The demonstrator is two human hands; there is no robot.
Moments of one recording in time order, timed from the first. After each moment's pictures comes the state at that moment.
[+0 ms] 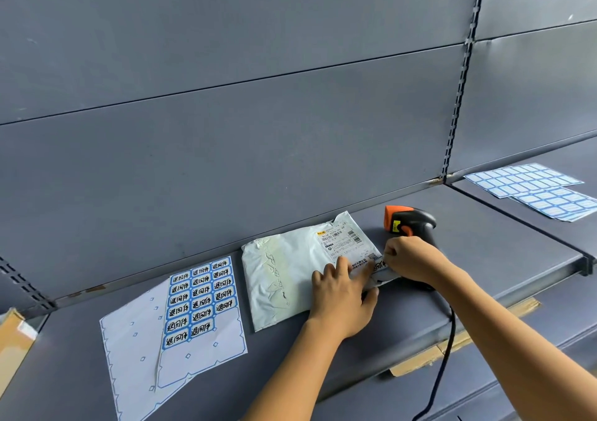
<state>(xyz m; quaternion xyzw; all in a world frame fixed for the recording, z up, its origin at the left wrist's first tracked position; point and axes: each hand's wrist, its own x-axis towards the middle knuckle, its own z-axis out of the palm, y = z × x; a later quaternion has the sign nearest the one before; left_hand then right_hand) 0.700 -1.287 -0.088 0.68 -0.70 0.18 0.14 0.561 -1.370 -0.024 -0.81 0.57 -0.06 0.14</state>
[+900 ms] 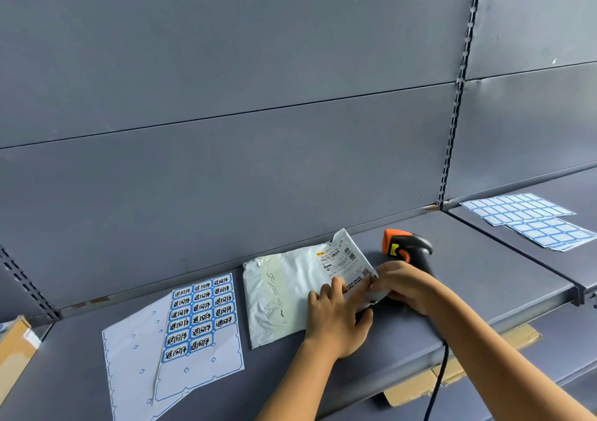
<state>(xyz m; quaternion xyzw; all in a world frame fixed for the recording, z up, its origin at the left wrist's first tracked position) 0.697 -1.277 -0.074 0.68 -0.71 0.08 0.14 0.566 -1.357 -0.018 -0.60 0.51 -0.20 0.58</state>
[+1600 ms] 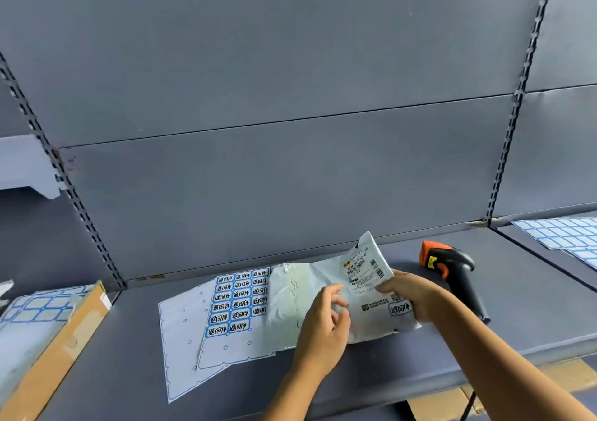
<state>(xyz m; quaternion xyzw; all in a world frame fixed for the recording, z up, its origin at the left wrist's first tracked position) 0.732 -1.214 -0.061 0.69 -0.53 -0.16 0.47 0.603 -1.356 -0.019 -0.59 0.47 -0.14 0.64</state>
